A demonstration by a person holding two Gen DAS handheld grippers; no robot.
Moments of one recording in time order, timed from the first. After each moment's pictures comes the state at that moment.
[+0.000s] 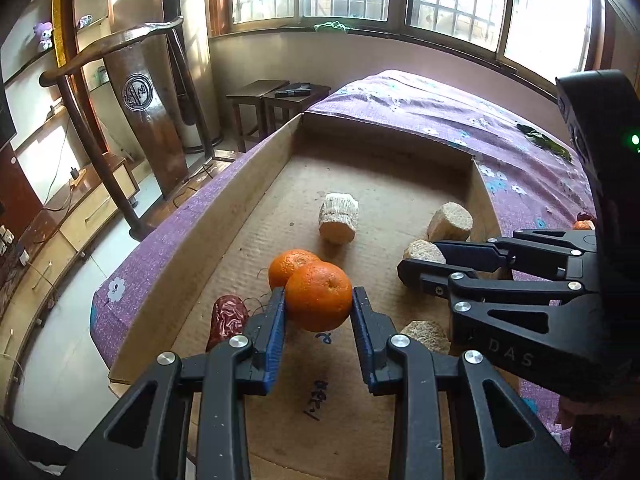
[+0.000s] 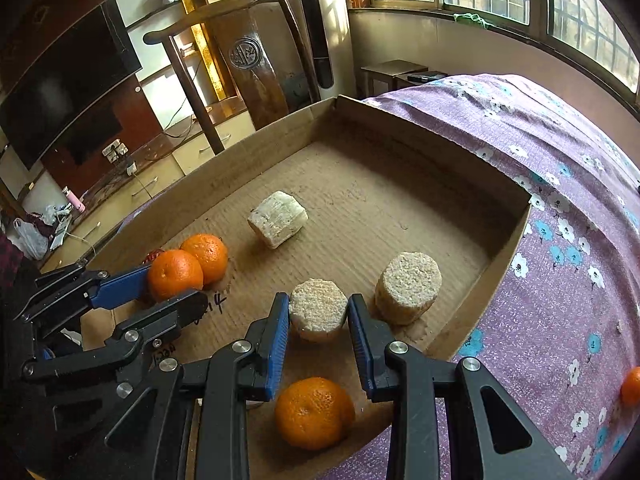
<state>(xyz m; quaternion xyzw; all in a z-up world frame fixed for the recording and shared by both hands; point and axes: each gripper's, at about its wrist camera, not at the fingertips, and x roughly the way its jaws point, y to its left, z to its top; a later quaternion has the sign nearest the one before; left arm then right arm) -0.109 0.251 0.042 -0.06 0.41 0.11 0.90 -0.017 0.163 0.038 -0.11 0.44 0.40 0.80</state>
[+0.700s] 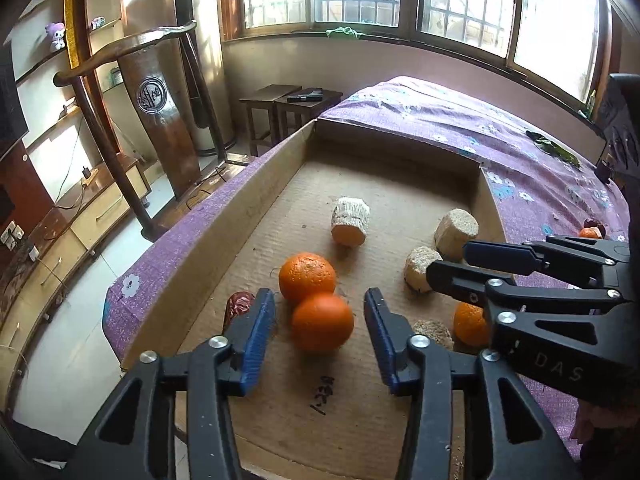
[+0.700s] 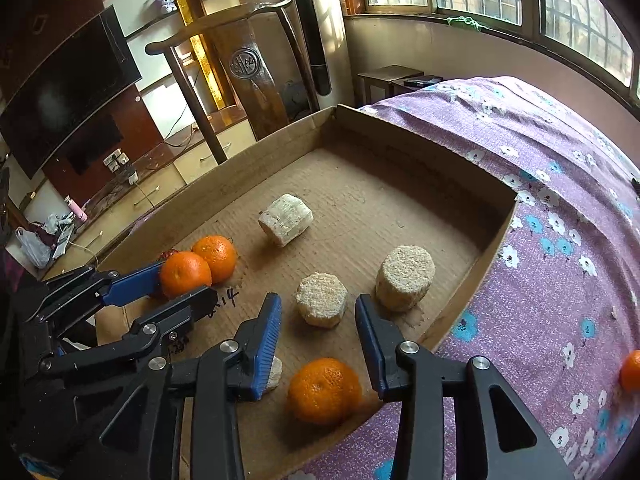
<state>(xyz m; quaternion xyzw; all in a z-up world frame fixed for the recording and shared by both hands) -0.117 0.252 0.049 -0.06 0.40 0.14 0.91 -0.028 0.149 0.051 -0.09 0.43 0.39 0.81</state>
